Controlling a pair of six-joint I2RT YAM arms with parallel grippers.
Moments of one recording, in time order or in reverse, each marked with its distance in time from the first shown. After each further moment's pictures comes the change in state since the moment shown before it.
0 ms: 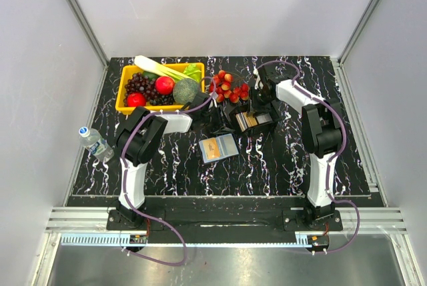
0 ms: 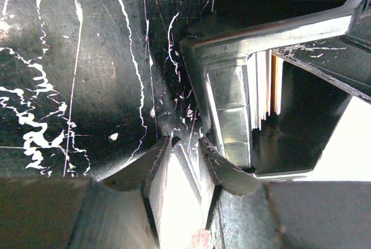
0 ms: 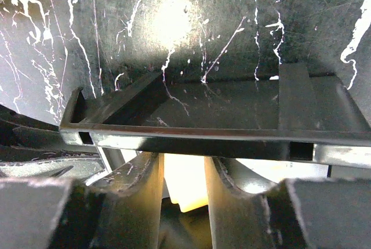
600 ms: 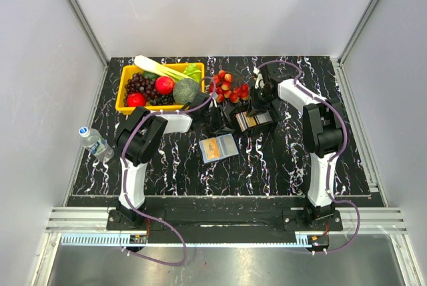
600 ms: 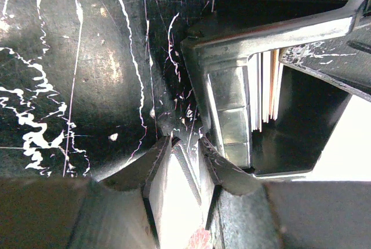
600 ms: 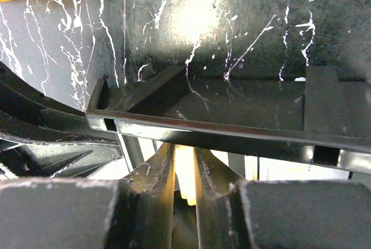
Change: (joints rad) left arm 0.000 0.002 0.000 0.003 0.003 -0.006; right arm -0.014 -0.001 0.006 -0.002 -0.110 -0.013
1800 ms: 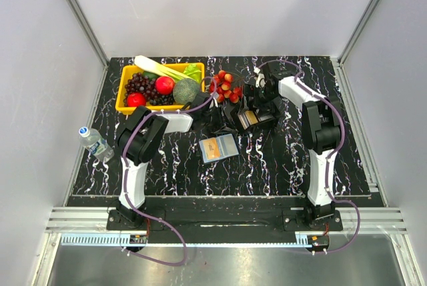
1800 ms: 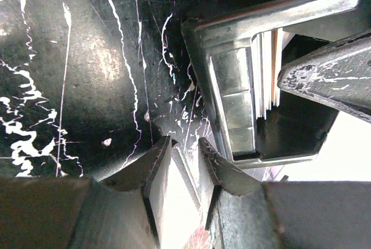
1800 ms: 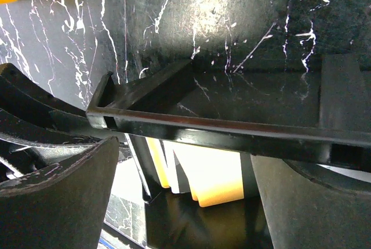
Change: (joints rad) left arm 0.000 0.013 0.013 0.003 0.019 0.000; right arm -0.025 0.058 0.071 -0.057 -0.066 -0.015
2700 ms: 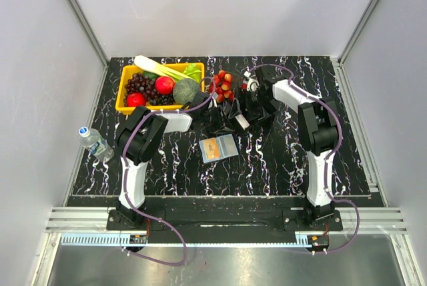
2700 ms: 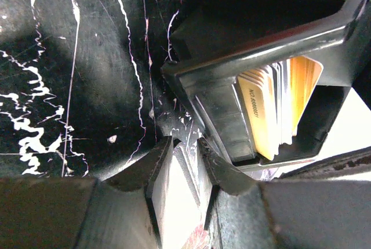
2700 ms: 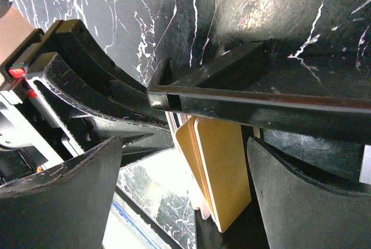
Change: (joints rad) left arm 0.007 0.002 0.000 -0.007 0.016 -0.005; right arm 0.052 -0.008 -0.043 0.051 -0.199 0.019
